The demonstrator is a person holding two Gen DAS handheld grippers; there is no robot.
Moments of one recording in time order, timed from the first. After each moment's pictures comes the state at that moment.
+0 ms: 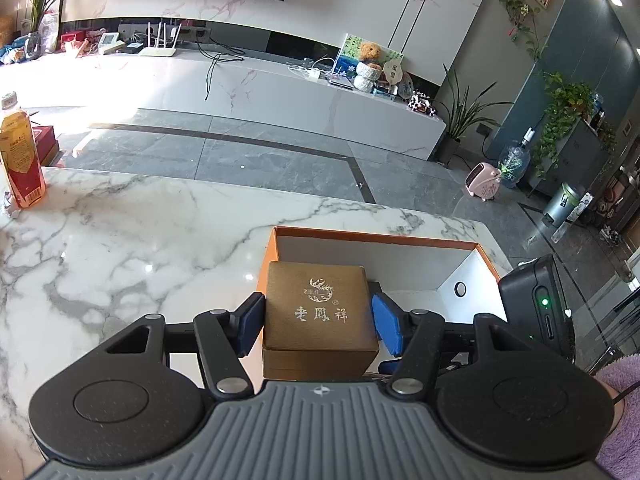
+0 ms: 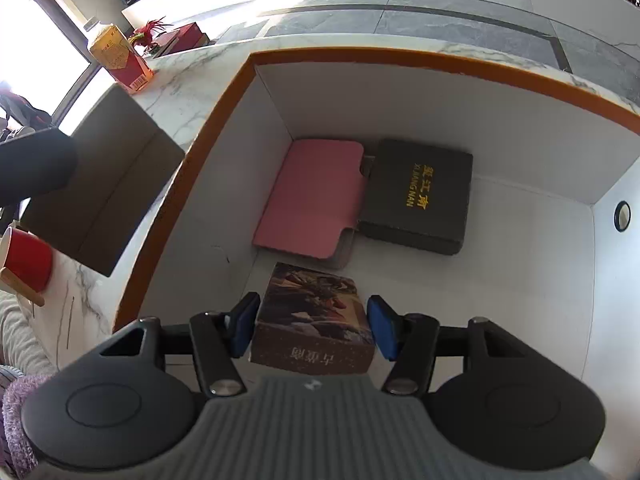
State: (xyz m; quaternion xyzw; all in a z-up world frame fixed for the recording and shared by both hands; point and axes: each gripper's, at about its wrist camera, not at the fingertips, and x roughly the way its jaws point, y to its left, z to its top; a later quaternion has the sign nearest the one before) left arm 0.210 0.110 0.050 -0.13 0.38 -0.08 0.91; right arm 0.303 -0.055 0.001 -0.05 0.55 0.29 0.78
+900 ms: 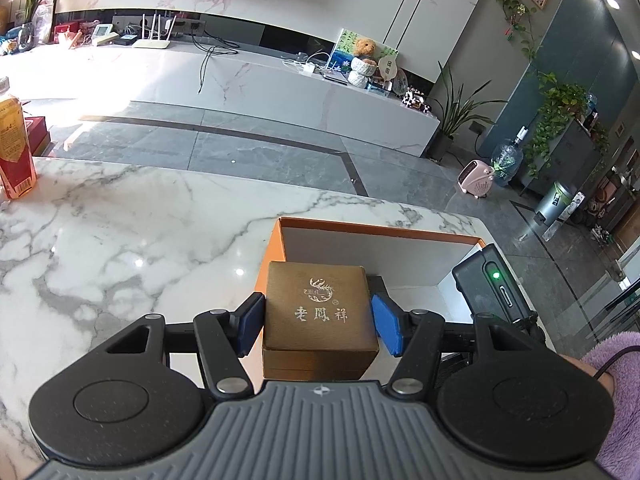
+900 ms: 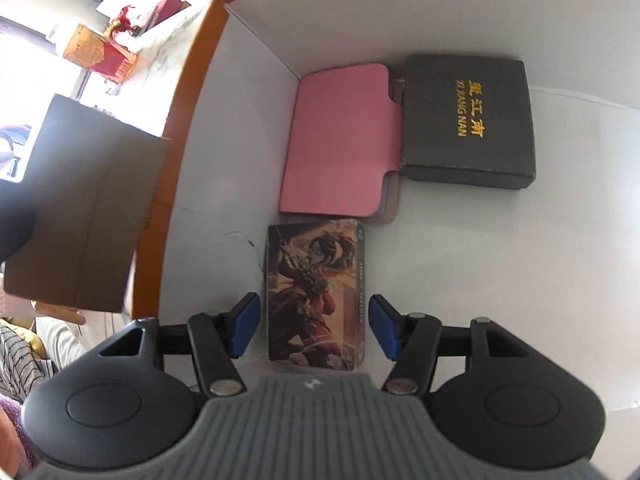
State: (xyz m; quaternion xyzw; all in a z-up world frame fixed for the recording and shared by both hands) left arm 0.215 0.120 0.037 -0.14 0.38 -0.09 0.91; right arm 0.329 -0.045 -0.042 0.03 0.67 0.28 0.69
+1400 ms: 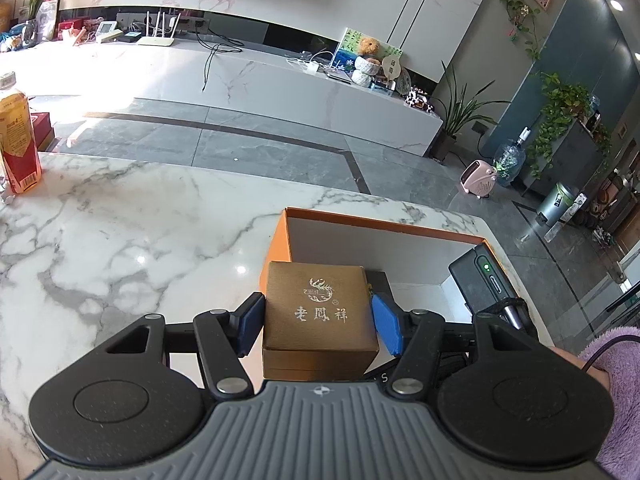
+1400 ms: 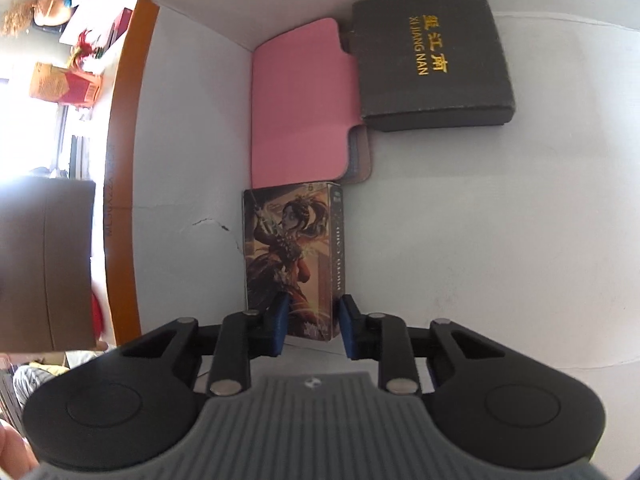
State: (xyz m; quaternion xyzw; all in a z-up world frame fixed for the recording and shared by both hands) left arm 0.211 0.122 0.035 -0.14 0.38 -0.09 0.91; right arm 0.334 -0.059 -0.058 0.11 0.71 0.23 0.65
